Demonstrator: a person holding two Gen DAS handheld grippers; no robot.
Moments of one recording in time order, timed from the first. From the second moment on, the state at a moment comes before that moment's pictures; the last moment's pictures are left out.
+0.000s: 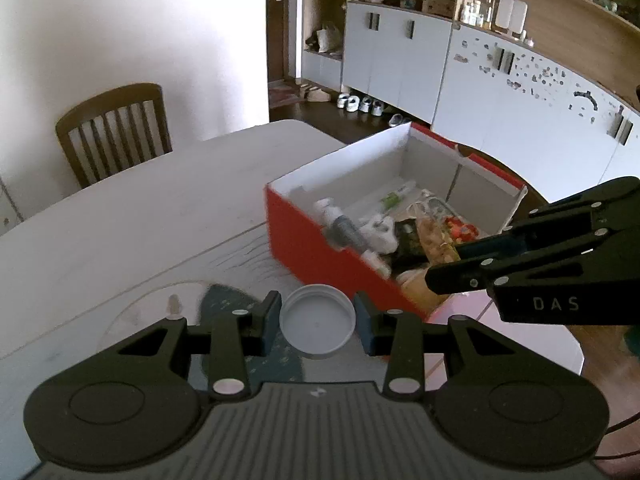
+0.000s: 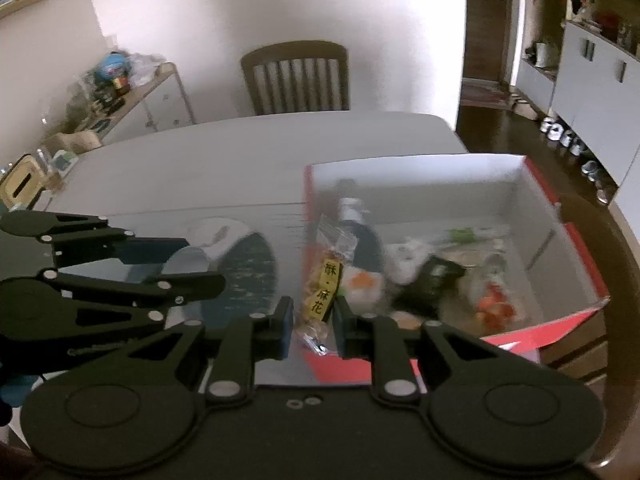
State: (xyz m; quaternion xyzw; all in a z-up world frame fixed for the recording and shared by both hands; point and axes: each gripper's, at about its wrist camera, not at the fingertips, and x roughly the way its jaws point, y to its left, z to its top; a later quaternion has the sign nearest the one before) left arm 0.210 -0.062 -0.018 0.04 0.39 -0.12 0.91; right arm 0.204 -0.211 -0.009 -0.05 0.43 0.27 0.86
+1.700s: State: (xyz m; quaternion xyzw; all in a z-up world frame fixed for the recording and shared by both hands) left arm 0.340 -0.197 -0.105 0.11 0.49 -0.12 0.86; right arm 0.304 -0.296 -0.083 -0.16 0.45 0.23 0.85
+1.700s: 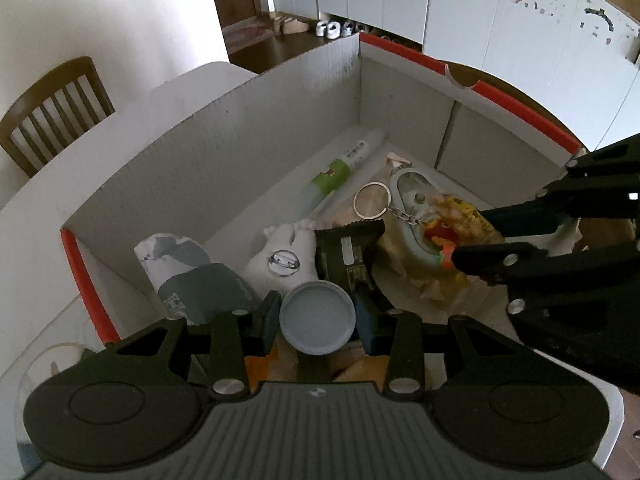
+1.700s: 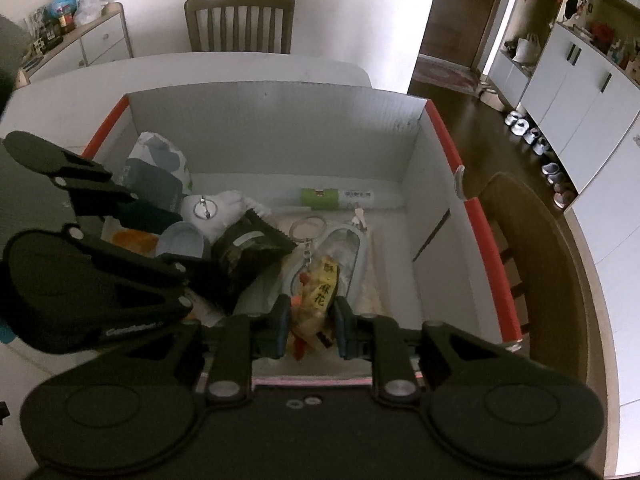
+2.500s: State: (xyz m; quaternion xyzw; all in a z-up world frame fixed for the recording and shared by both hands) left arm 0.308 -0.183 -0.066 0.07 0.44 -0.12 0.89; right arm 0.271 -0.316 -0.044 -0.10 0.42 0.26 0.86
